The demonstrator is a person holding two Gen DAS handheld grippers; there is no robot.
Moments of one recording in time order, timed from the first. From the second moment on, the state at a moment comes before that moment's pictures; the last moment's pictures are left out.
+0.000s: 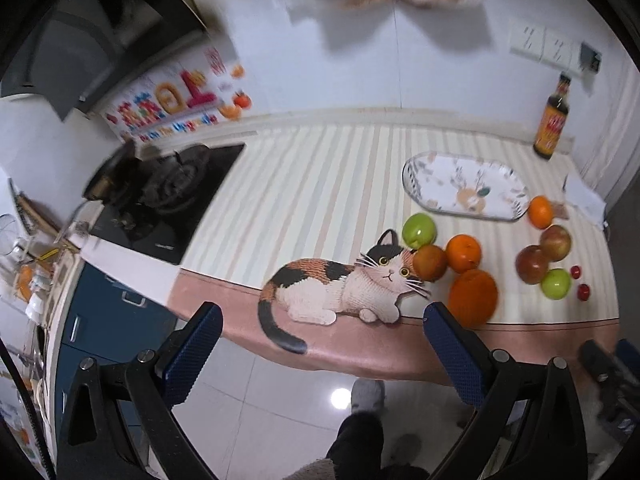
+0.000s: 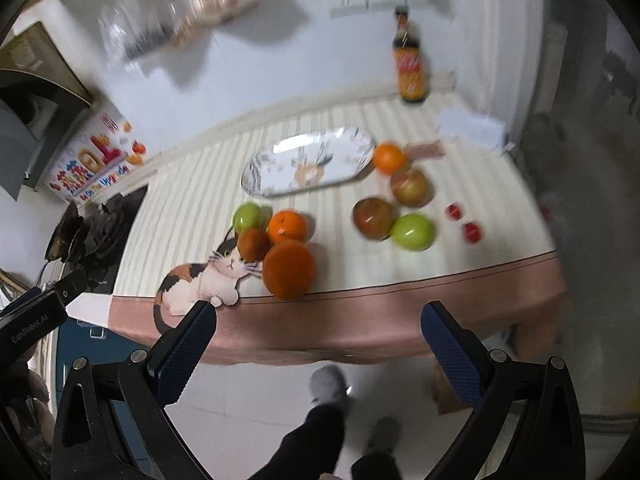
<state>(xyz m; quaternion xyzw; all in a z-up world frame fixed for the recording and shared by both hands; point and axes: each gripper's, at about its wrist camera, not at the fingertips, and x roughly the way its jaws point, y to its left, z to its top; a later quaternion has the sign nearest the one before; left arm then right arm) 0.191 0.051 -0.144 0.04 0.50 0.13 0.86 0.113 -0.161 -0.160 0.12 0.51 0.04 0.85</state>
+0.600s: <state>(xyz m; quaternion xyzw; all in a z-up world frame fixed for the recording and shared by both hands) 0.354 0.053 -0.293 0.07 0.66 -0.05 0.75 0.254 -0.069 -0.354 0.12 0.66 0.00 0.74</state>
